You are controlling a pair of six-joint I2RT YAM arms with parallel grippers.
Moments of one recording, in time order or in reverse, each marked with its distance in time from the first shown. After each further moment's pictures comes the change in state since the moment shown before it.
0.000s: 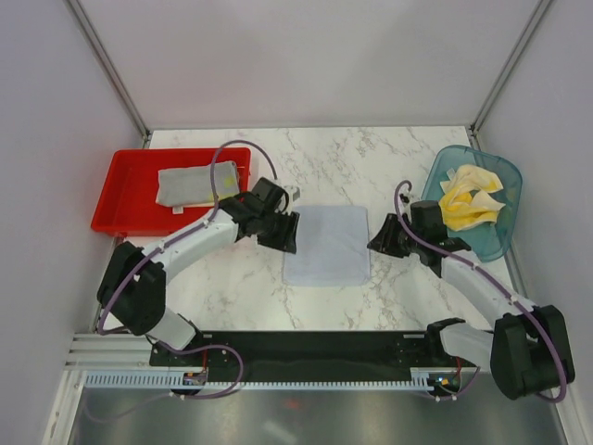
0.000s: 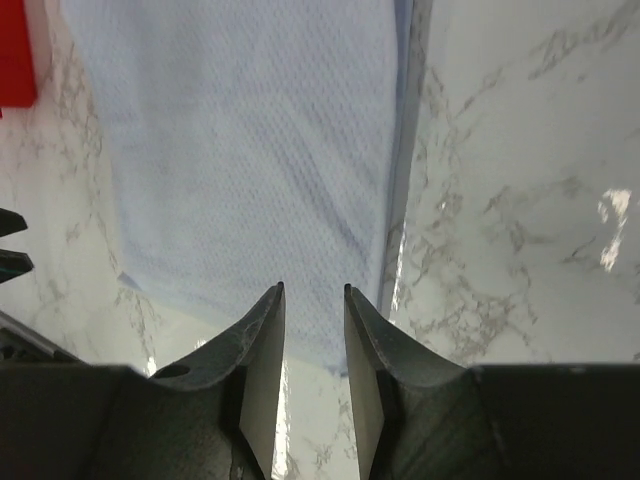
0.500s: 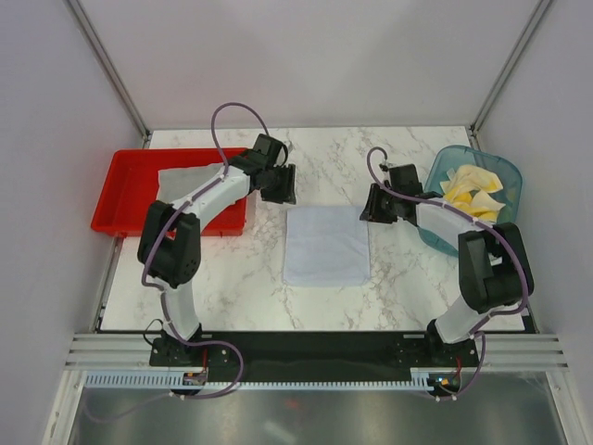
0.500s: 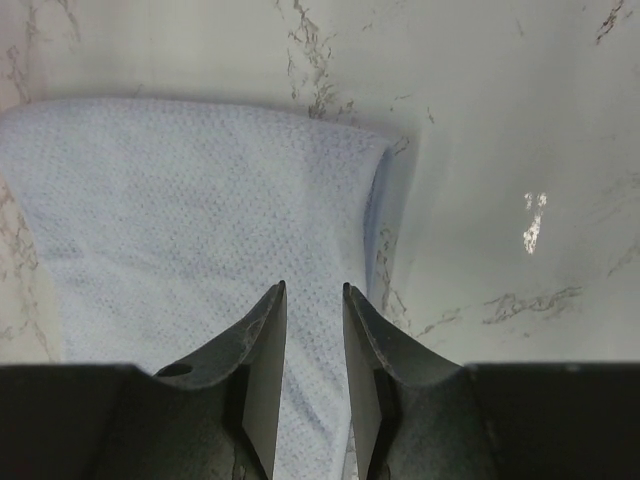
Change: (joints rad) left arm 0.204 0.369 0.483 0.004 -0.065 -0.008; right arm -0.002 0.534 0.439 0.010 0.093 -0.143
